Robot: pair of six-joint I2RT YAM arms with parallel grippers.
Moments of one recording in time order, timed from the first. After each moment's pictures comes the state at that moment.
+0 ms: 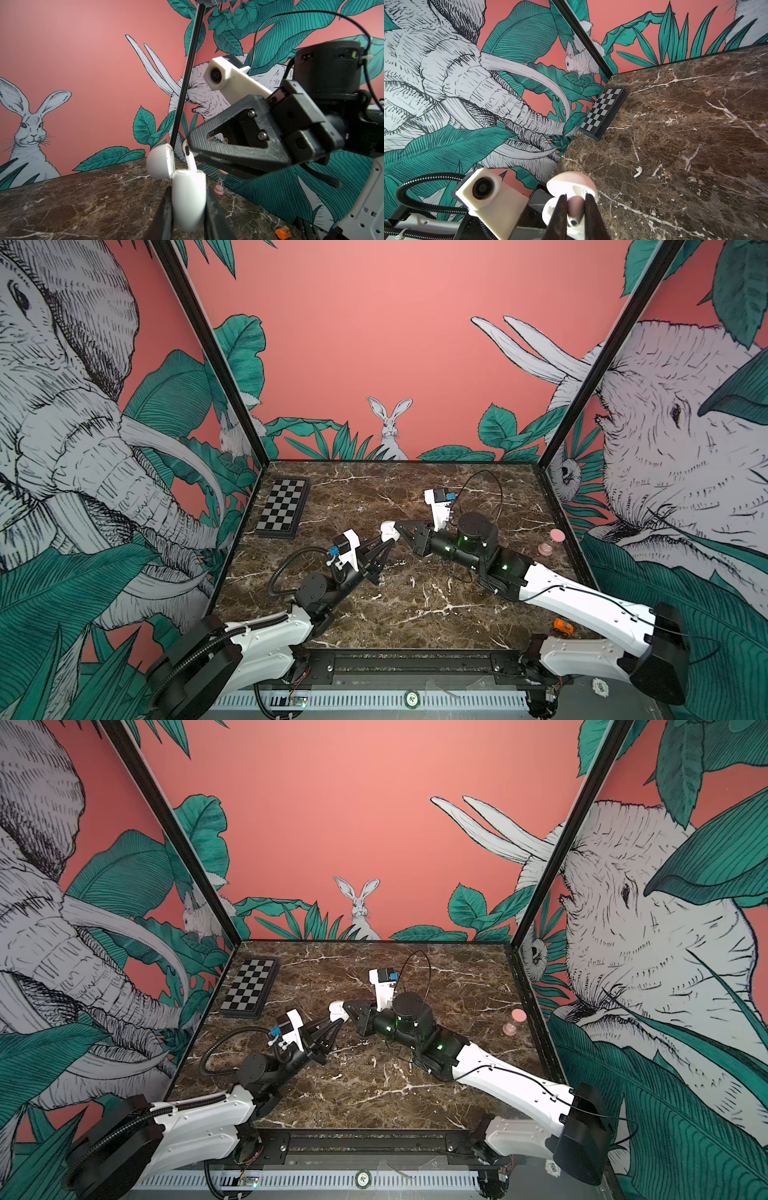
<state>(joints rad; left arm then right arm) -0.81 1.08 0.19 1.27 0.11 -0.29 0.94 1.20 0.95 0.10 -0.11 0.71</state>
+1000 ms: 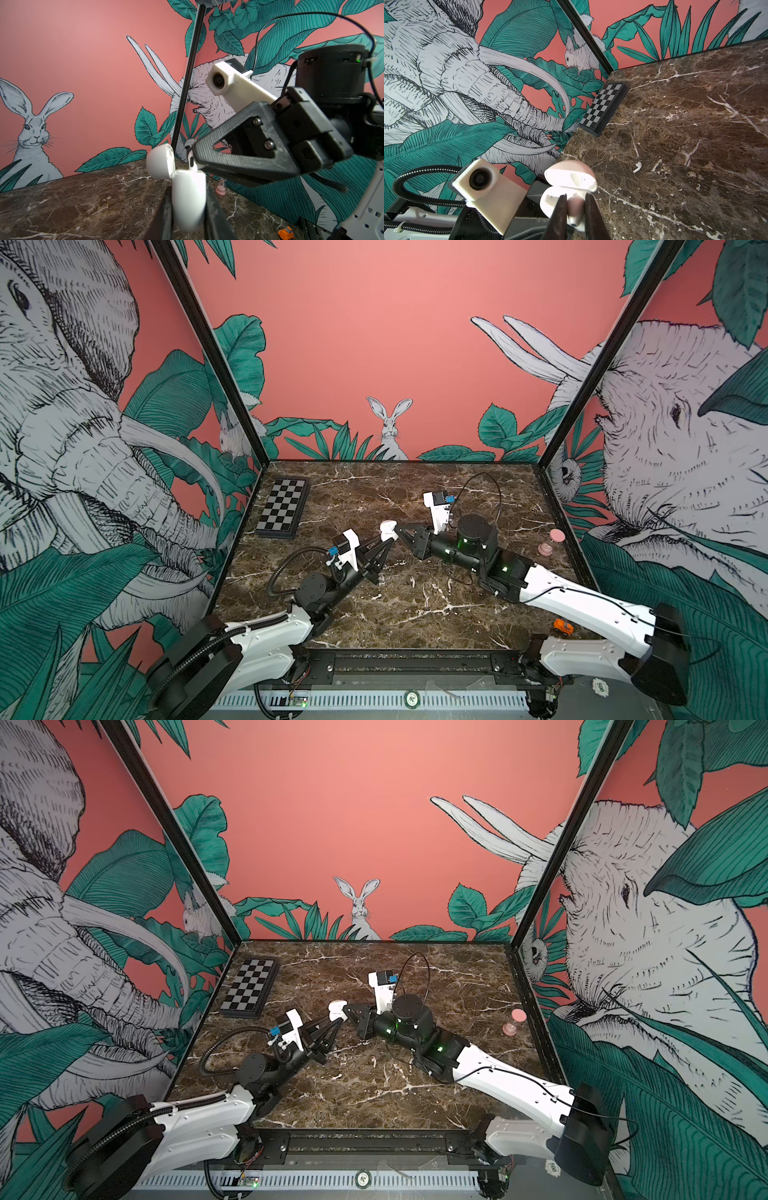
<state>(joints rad) -0.81 1.08 0.19 1.27 0.11 -0.28 0.95 1.19 0.93 0.10 -0.12 0.70</state>
